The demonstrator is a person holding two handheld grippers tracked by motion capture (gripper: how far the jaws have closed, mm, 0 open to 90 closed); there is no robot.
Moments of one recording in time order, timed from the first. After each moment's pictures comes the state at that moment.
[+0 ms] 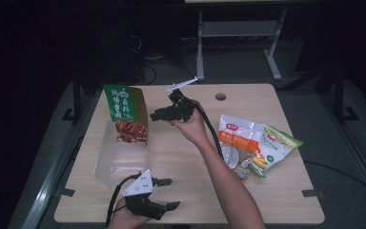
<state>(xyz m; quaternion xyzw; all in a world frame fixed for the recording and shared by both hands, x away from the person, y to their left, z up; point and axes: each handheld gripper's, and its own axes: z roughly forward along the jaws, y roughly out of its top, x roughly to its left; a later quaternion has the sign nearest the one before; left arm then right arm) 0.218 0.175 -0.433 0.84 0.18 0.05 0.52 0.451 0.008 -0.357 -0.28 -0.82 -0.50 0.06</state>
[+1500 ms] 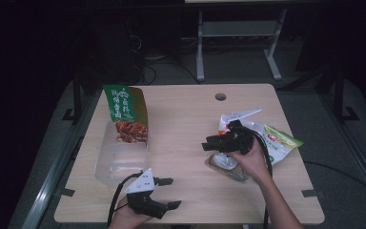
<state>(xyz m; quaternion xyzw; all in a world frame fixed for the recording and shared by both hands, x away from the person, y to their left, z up) 0.224 0.174 -0.437 0.84 0.19 0.03 0.51 0.355 -0.149 -0.385 -0.32 -0.80 -0.50 0.07</state>
